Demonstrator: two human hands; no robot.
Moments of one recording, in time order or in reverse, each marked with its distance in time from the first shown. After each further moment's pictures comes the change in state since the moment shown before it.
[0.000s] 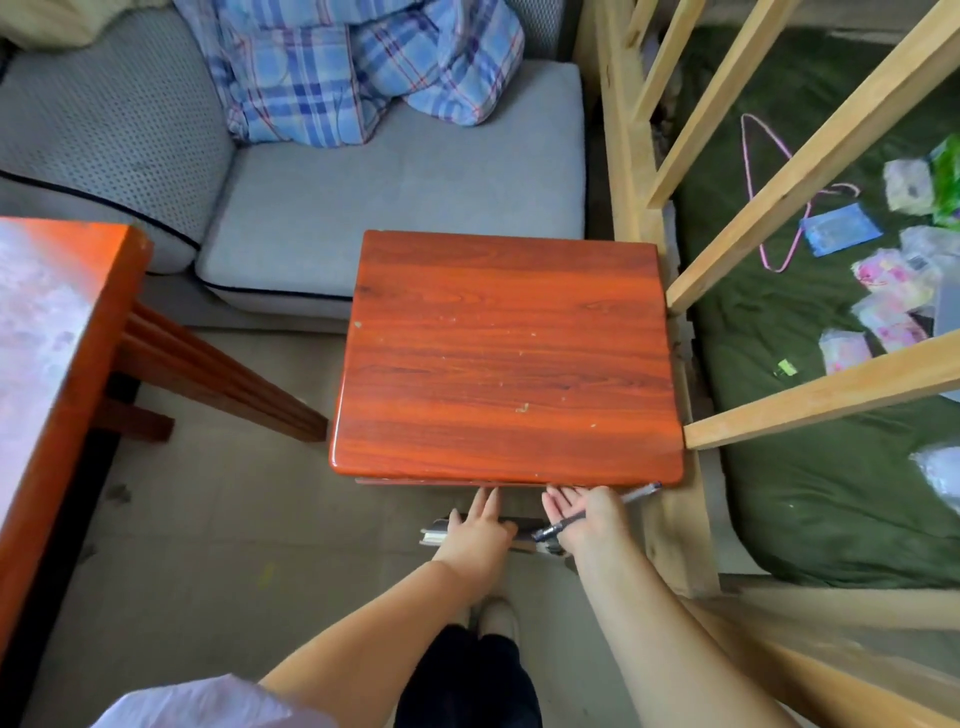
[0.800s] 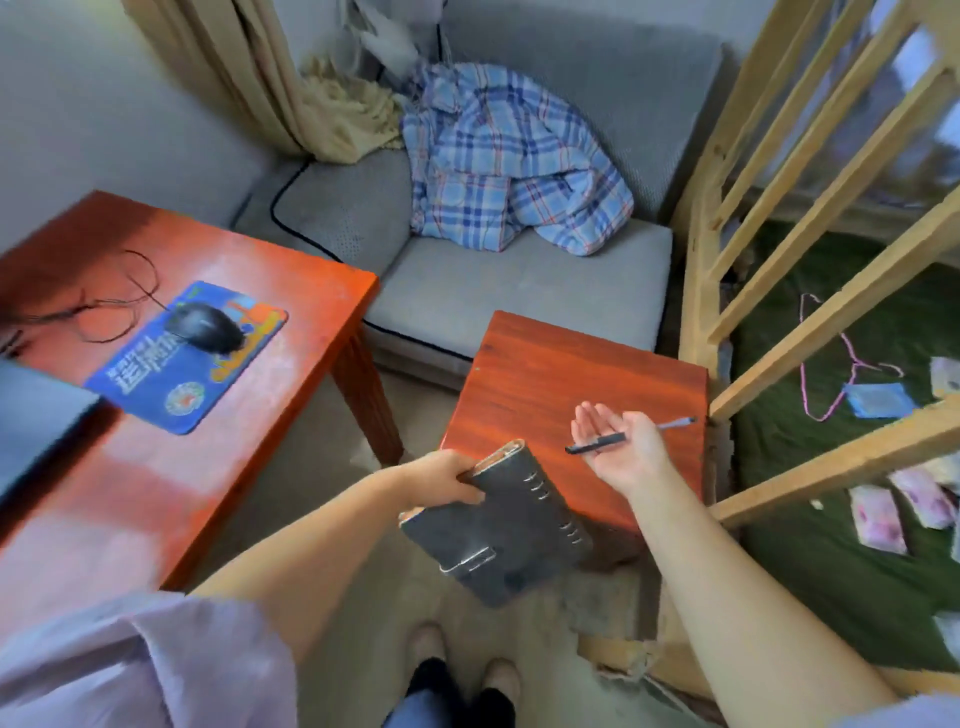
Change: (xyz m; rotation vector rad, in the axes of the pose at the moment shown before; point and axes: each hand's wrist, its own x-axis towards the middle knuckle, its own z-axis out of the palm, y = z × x) left_hand -0.179 -0.063 -0.108 -0.535 0.242 -0.108; right_hand -0.182 -0.023 0.061 -0.304 -0.595 -0.078
